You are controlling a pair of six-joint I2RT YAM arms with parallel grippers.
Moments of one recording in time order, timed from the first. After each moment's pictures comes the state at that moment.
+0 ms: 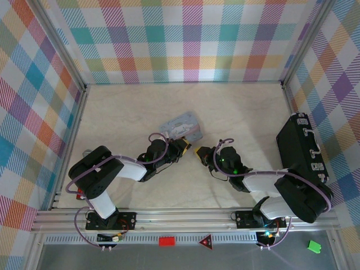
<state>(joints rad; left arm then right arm) -0.74 1.69 0.55 0.87 0.10 -1.52 0.73 1.35 0.30 0.76 -0.12 1.51</state>
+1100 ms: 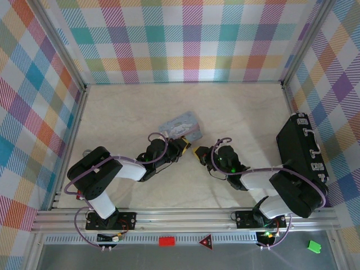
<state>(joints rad) -0.74 1.67 0.55 0.86 0.10 -1.52 0.73 1.42 0.32 0.79 -0.13 1.52</state>
